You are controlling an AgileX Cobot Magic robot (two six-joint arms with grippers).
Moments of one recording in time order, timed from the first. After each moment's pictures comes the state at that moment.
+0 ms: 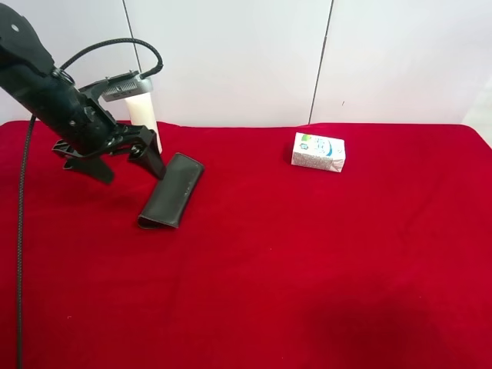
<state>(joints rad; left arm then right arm) -0.19 1.76 -1.14 -0.47 0.77 0.28 0.15 0.00 -0.48 -0.09 1.06 0.08</state>
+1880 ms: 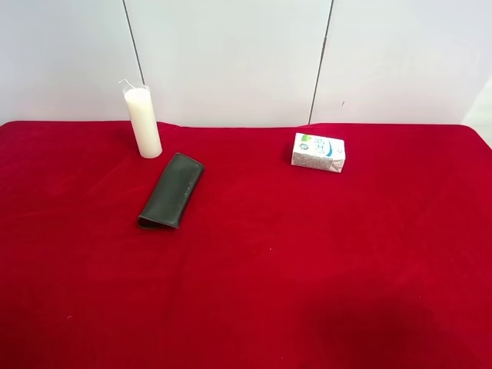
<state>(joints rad) -0.01 0.29 -0.54 0.01 0.95 -0.12 0.15 0.00 -0.48 -0.09 1.06 0.08</state>
